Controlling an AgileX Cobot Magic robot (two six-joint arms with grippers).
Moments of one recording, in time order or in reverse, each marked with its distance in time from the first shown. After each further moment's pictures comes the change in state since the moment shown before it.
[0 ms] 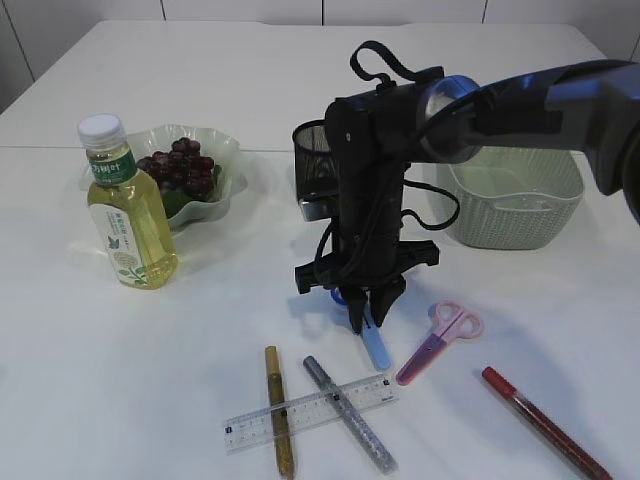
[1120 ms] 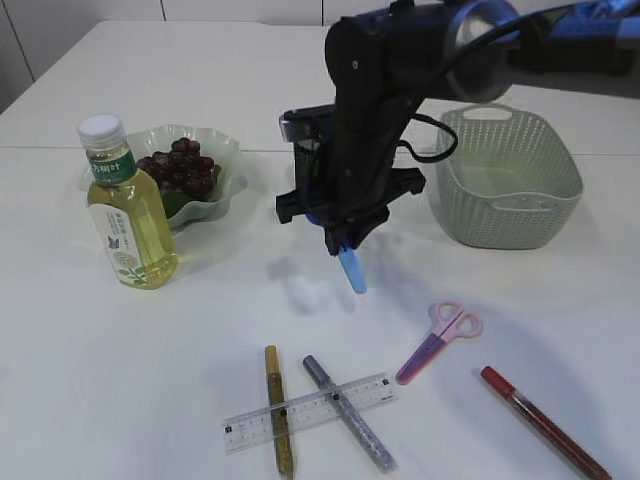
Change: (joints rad) left arm 0.000 0.000 0.000 -0.002 0.000 0.000; right arm 0.014 -0.115 -0.048 -0.050 -0.104 -0.042
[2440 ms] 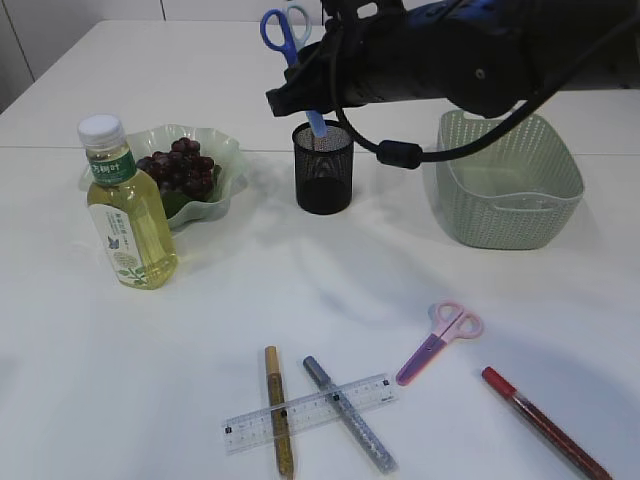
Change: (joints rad) left arm 0.000 0.000 0.000 -0.040 -0.047 0.000; right arm -0.002 -0.374 0.446 -0.343 -1.032 -0.029
